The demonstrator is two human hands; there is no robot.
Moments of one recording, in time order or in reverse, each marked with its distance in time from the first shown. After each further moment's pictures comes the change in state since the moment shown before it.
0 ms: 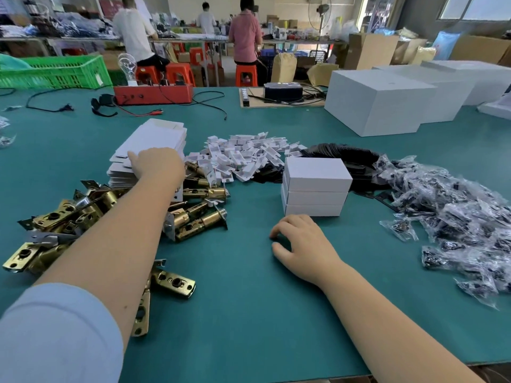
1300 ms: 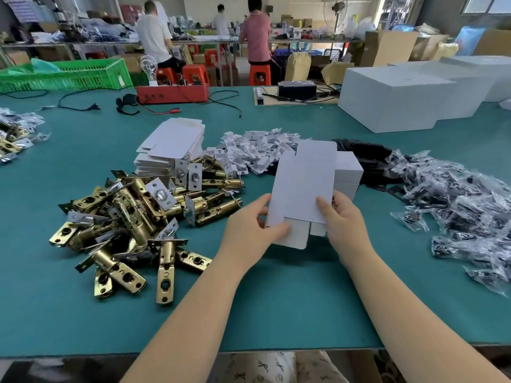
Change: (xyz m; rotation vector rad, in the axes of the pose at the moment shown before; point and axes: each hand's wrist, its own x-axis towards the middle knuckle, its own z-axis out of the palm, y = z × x) left_hand -0.181 0.034 0.037 -1.239 -0.171 0.464; right_hand -0.010 0.003 -0.021 0.961 0.360 0.415
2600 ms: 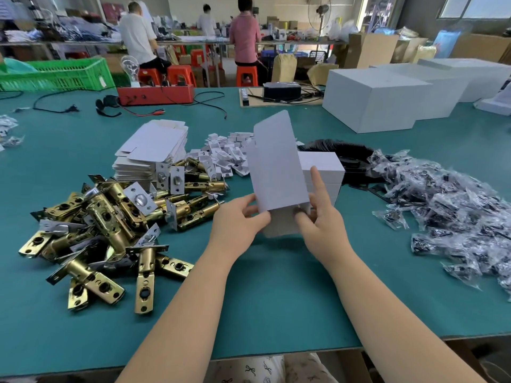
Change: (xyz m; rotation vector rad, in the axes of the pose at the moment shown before) left_hand 0.018 0.003 0.010 -0.092 0.009 -0.049; right_hand -0.007 -0.002 -0.002 -0.356 -0.080 -0.217
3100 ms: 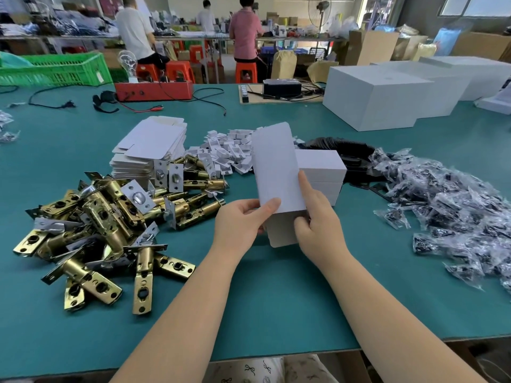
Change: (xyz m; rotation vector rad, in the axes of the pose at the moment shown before) left_hand -0.001 0.002 0.010 -0.318 0.037 -0.115; right_hand 0.000 0.004 0.008 -0.145 -0.017 -0.080
